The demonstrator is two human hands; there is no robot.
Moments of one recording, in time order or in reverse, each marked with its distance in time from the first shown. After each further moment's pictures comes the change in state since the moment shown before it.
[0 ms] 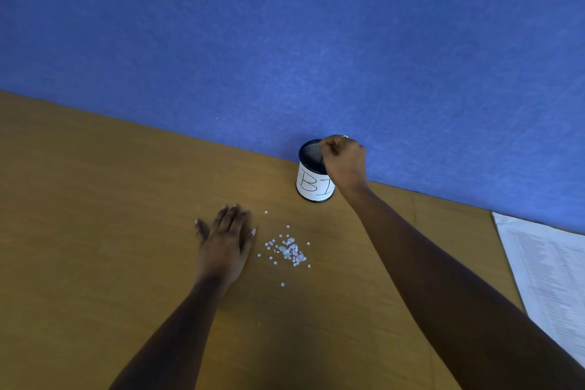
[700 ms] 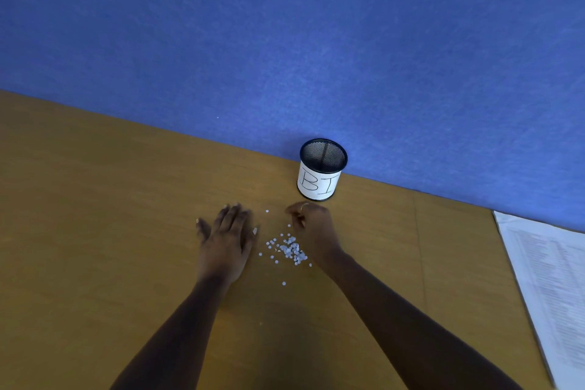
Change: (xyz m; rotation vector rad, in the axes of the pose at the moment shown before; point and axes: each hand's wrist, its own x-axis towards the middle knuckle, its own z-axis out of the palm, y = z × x) left_hand -0.002 0.000 -0.002 -0.004 -0.019 0.000; right_hand -0.090 0.042 0.043 -0.058 -0.327 -0.164
